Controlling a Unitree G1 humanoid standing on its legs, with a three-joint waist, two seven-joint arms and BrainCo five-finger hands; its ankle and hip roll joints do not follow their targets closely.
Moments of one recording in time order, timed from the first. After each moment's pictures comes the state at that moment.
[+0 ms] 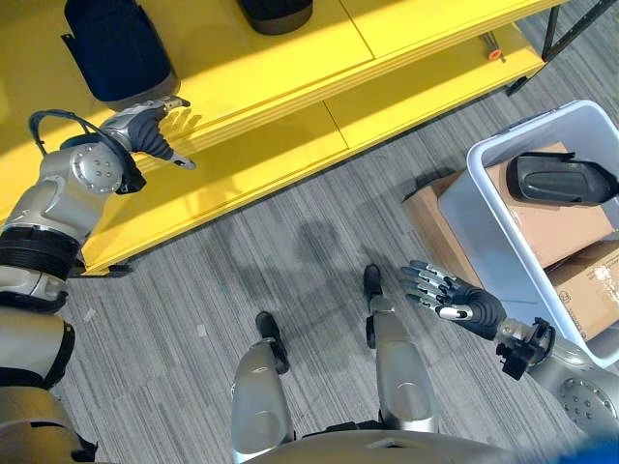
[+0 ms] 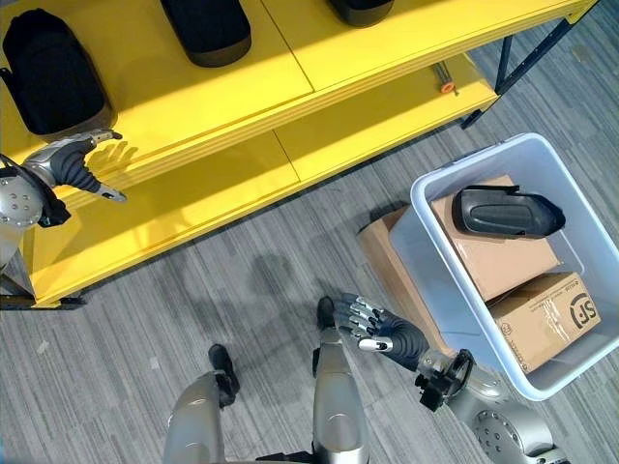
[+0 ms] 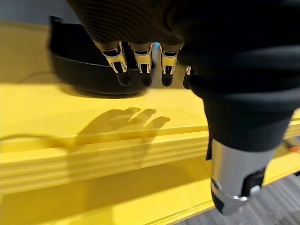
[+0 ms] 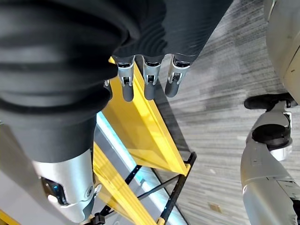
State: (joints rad) left arm -0.83 1.08 -0.42 0.62 0.22 -0.08 -0.19; right arm 0.22 -0.79 0.21 -0.20 0.96 0.16 0.50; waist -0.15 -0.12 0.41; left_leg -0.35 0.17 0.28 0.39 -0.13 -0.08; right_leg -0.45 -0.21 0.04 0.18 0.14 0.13
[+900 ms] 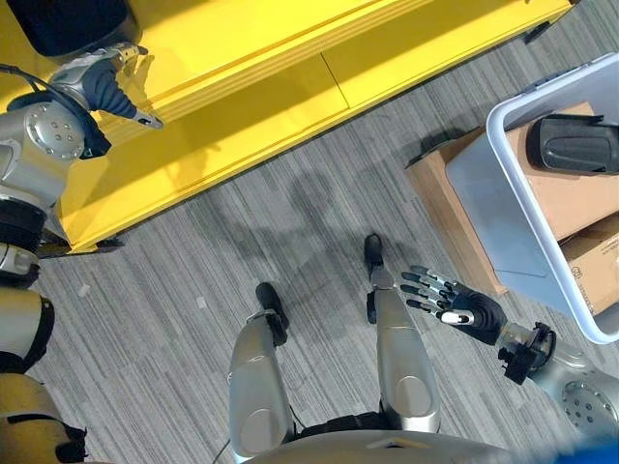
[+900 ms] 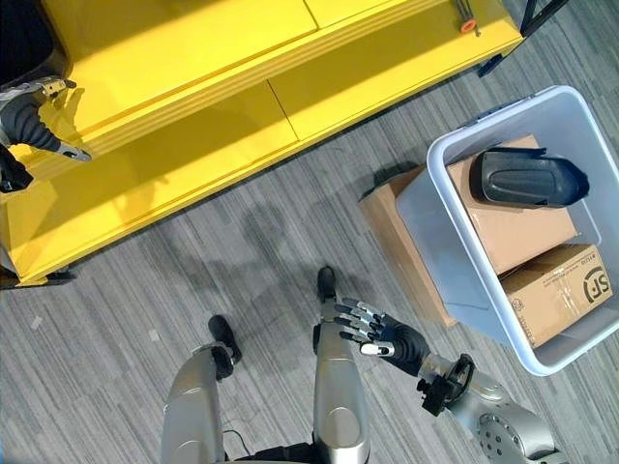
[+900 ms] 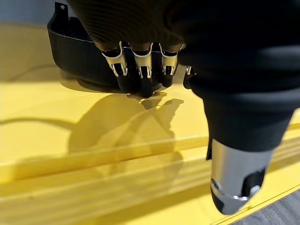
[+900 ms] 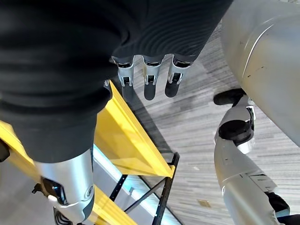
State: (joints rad) left arm -1.03 1.15 -0.52 0.70 0.21 -0.09 -0.12; right arm 0.23 -0.79 0.21 -0.18 0.96 0.17 0.51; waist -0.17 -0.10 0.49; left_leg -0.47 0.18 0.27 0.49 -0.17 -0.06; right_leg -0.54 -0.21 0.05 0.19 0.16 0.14
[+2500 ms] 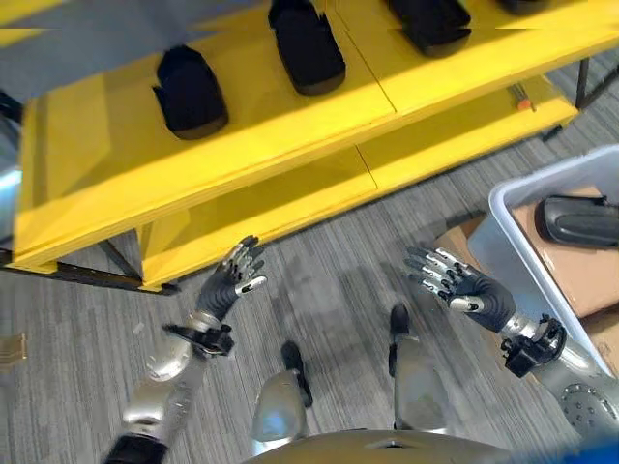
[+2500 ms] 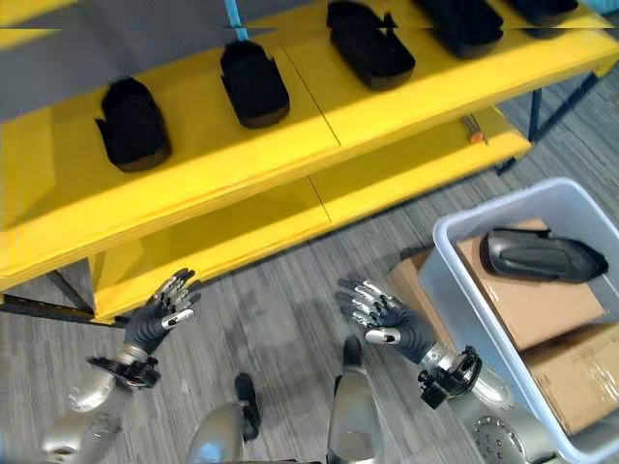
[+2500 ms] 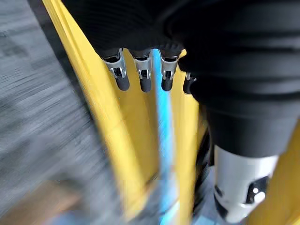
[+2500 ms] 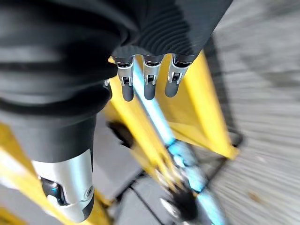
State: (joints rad) left arm 0.25 0.37 -0.10 0.11 -0.72 -0.18 -0.21; right arm 0.26 -0.71 0.16 -0.21 0.98 -0.01 0.43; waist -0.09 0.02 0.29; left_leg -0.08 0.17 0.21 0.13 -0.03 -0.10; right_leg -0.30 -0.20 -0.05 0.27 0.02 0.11
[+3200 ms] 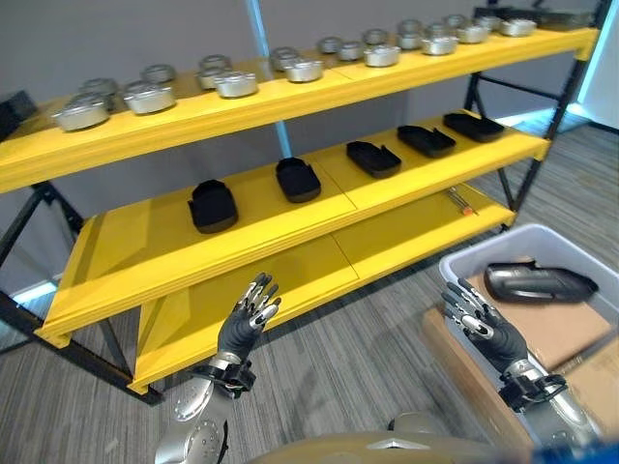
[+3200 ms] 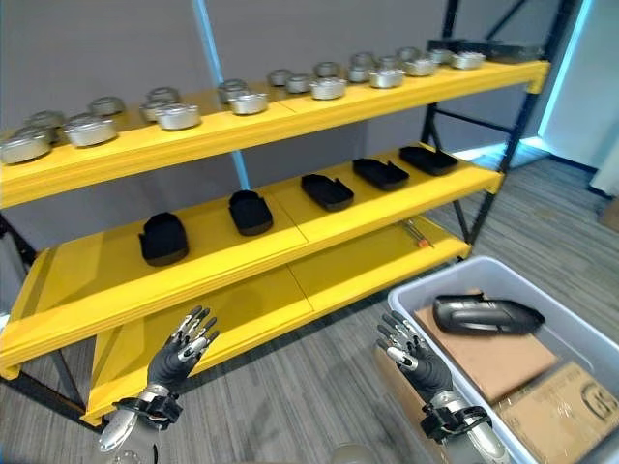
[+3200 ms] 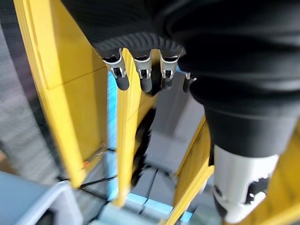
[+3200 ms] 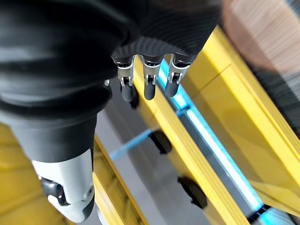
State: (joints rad) left arm 0.29 0.37 -0.14 0.10 -0.71 -0.17 -0.23; right arm 0.44 -0.49 0.07 -0.03 0.90 -0.05 0.33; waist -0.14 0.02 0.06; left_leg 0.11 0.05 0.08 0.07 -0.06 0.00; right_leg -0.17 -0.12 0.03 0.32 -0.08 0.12
